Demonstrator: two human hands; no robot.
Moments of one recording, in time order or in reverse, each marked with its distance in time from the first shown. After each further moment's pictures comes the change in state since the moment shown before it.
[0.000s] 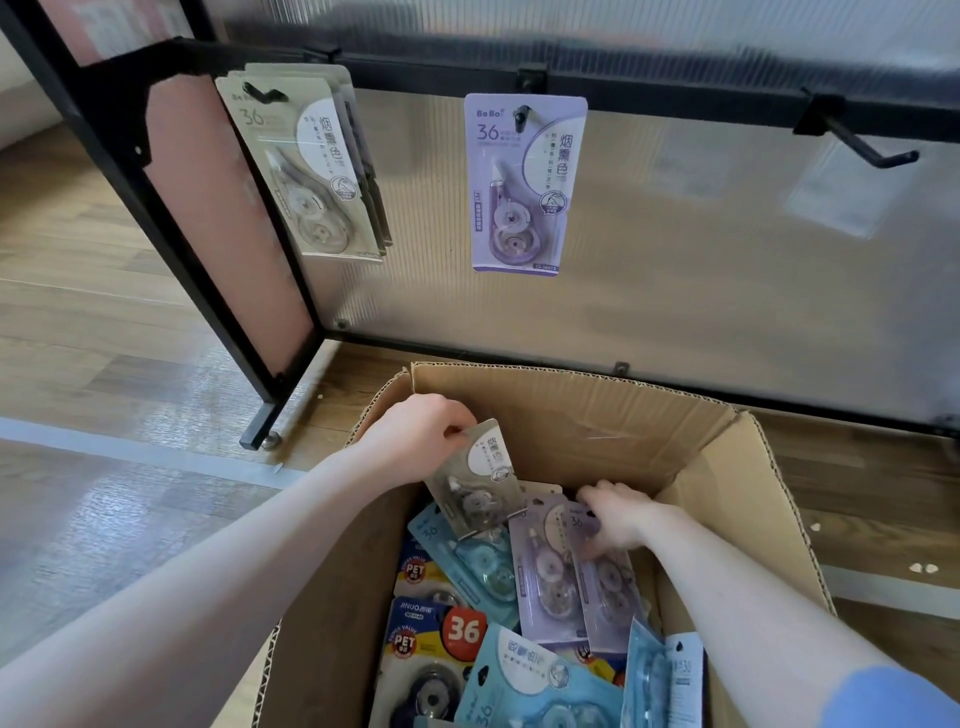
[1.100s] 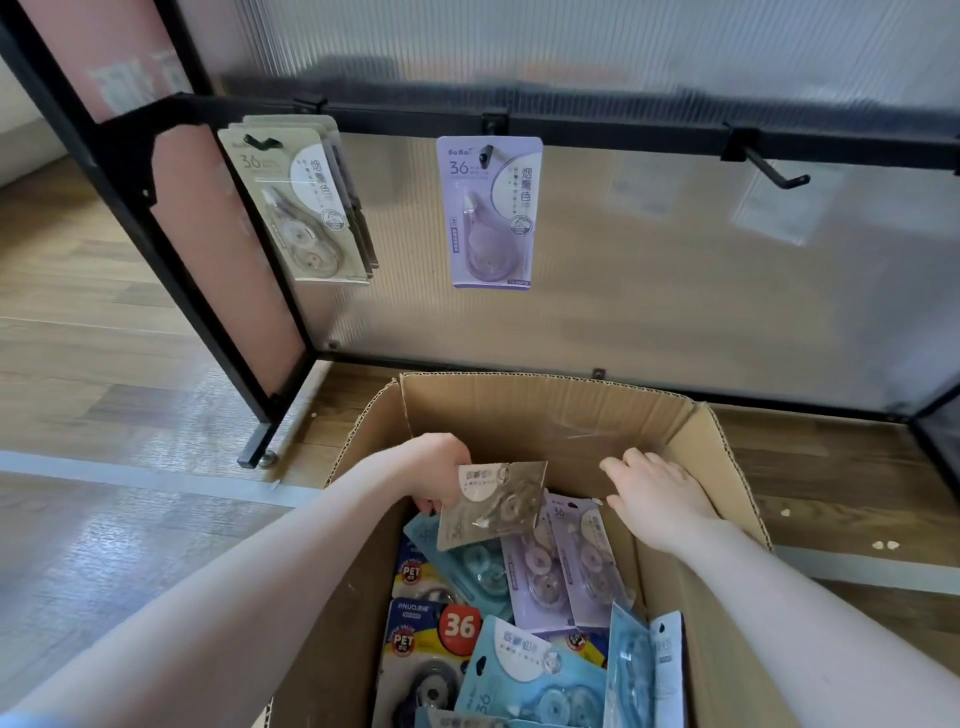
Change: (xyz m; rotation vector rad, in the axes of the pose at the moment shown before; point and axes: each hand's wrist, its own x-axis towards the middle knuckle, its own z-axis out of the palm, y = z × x) left_hand 0.006 0.015 0.019 -0.112 -0.435 -0.184; right_hand -0.095 0.001 -0.020 -0.157 0.498 0.064
